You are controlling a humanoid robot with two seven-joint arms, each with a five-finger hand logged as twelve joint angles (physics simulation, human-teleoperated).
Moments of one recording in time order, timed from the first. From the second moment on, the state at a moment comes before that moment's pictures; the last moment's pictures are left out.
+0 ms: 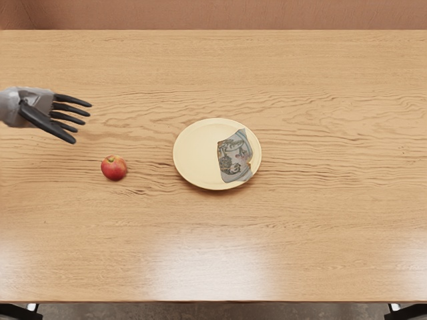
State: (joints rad) left arm -1.14 0.80 -0.23 -0.86 0.18 -0.61 0.40; right arm -0.04 0.00 -0.08 0.19 0.17 -0.21 -0.17
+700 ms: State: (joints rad) left arm -1.26 0.86 -0.17 -1.42 0.67 -0.22 0.59; right arm -0.04 0.00 -0.08 0.19 0.17 -0.21 -0.16
